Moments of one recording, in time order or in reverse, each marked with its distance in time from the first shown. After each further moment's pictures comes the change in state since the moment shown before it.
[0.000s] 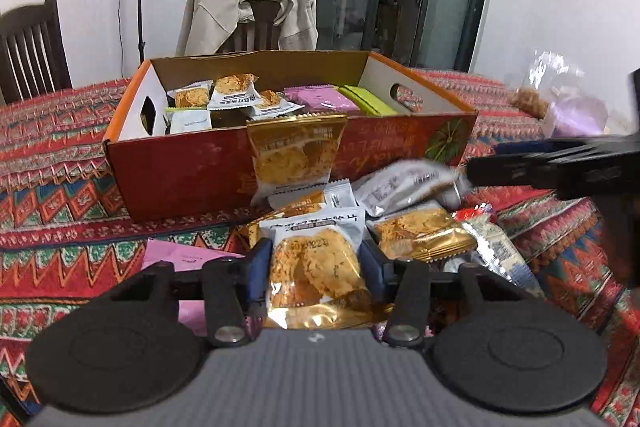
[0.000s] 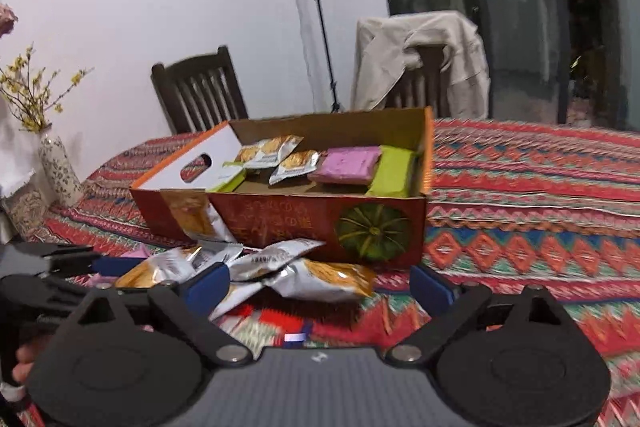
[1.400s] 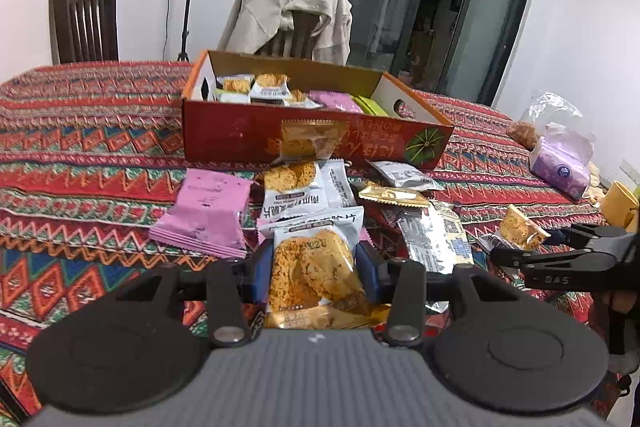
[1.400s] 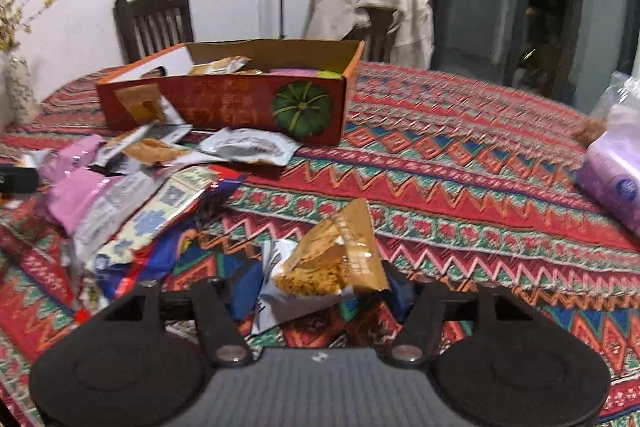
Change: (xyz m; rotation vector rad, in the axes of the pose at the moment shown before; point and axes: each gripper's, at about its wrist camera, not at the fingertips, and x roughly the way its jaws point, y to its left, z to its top) left arm -0.098 -0.027 -0.039 -0.128 -0.050 0.078; right arm -0.059 0.008 -0.076 -0.080 0.112 -0.263
